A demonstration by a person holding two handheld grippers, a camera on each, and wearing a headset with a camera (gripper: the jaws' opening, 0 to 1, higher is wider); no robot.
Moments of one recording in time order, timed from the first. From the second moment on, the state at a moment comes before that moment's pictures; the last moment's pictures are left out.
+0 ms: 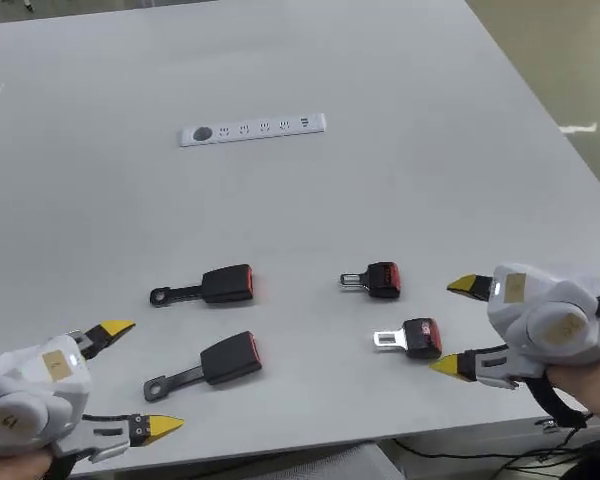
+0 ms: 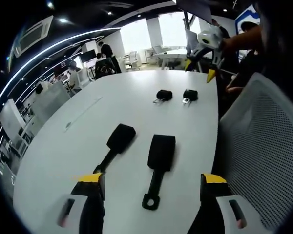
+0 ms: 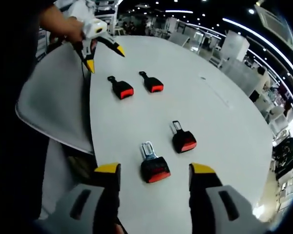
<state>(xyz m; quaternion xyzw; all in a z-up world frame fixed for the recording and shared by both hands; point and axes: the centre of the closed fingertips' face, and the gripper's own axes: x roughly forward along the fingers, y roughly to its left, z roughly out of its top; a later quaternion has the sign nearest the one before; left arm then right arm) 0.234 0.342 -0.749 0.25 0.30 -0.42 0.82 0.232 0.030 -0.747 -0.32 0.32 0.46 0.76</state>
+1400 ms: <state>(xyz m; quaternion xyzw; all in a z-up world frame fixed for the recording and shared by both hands) 0.255 0.289 -0.825 0.32 0.39 -0.52 0.70 0.250 0.032 -0.827 -0.36 0.38 0.54 0.66</state>
